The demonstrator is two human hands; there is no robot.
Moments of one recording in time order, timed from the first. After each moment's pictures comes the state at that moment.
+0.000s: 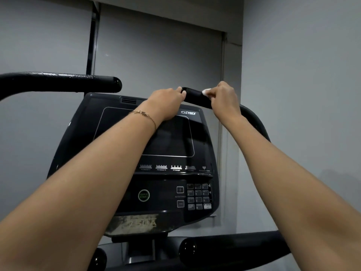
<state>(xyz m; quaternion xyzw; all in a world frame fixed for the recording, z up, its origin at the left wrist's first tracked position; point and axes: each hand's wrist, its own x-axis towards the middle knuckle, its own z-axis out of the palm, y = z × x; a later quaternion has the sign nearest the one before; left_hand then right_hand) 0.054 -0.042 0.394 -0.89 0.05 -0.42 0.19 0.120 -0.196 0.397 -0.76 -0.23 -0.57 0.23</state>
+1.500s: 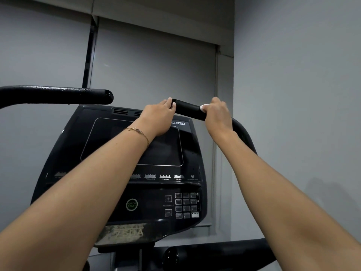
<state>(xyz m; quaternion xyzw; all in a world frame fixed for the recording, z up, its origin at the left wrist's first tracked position) 0.064 -0.051 0.385 -0.87 0.02 -0.44 0.21 0.110 -0.212 0.386 -0.76 -0.20 -0.51 0.35</state>
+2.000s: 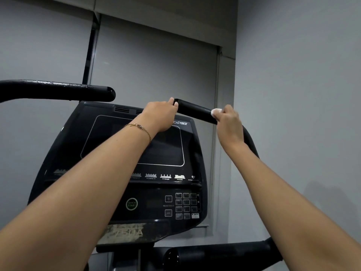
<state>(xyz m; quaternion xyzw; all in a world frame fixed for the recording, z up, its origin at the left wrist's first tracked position) 0.063 -0.051 0.392 -0.88 0.01 -0.43 0.20 0.117 -0.232 0.363 -0.74 -0.20 -0.54 0.36</state>
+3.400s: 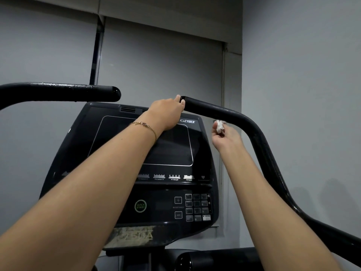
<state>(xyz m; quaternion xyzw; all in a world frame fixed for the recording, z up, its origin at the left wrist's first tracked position) 0.059 -0.048 0.393 -0.89 0.02 -0.41 0.20 0.126 -0.196 0.356 -0.13 -0.12 -0.01 0.98</state>
